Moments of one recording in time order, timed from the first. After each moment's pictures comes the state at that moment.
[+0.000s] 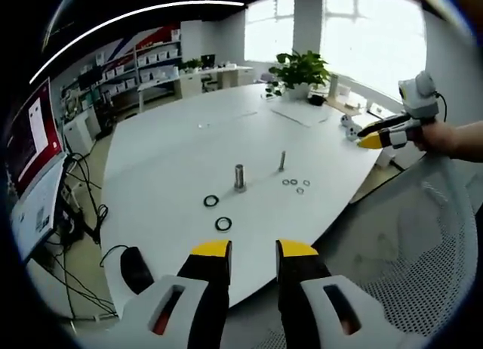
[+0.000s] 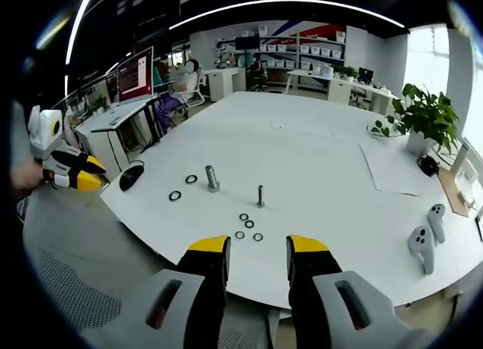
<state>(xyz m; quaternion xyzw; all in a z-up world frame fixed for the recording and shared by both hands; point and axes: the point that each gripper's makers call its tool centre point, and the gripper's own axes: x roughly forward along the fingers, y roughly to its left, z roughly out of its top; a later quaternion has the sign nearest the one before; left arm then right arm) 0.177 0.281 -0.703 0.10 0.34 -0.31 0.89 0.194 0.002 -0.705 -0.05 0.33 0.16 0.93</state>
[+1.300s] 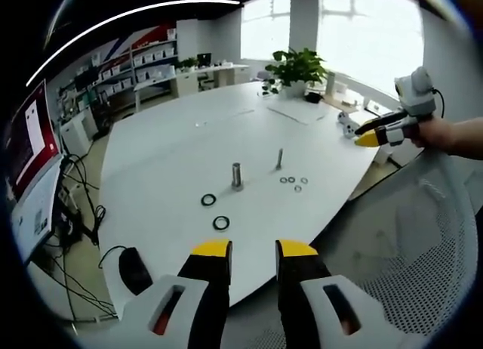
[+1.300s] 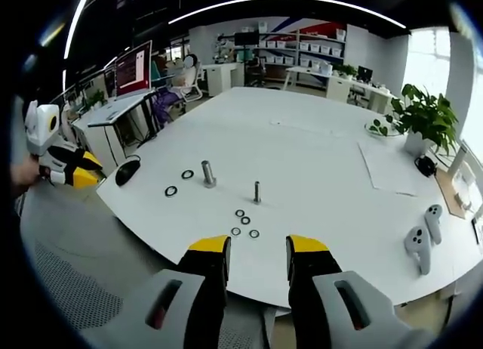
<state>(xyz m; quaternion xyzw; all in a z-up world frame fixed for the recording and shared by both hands) 0.177 0.280 -0.704 0.10 0.34 -0.31 0.88 0.195 0.001 -0.707 -0.06 0.34 0.15 0.93</state>
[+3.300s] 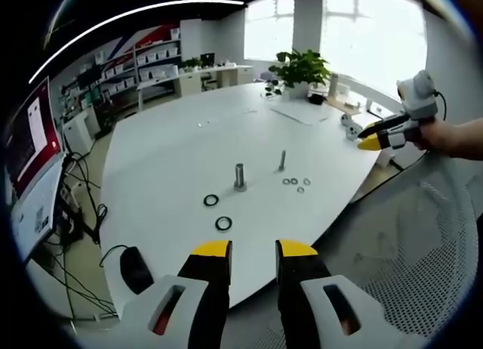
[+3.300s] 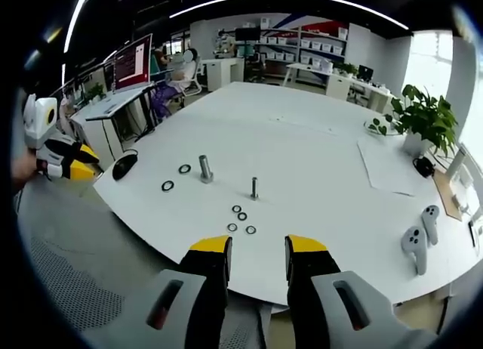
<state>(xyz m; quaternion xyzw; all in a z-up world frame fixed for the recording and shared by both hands) 0.178 0.281 -0.706 0.10 0.34 -0.31 0.88 0.195 -0.005 -0.711 -0.07 0.35 0.14 0.92</state>
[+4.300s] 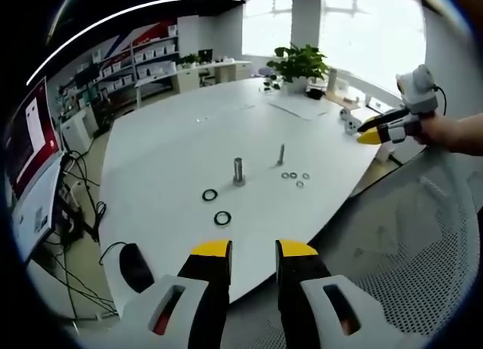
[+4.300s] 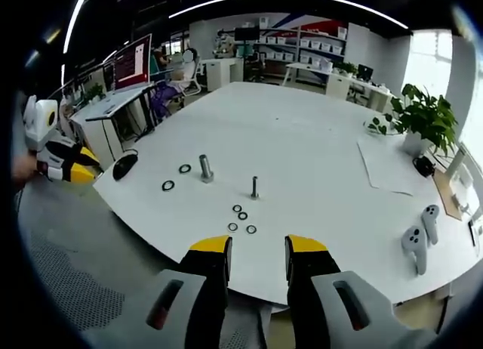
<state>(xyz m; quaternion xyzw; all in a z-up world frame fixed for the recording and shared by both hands) 0.175 0.282 -0.711 0.11 0.35 -0.31 0.88 0.194 -0.004 -0.712 -0.07 0.35 0.14 0.92</state>
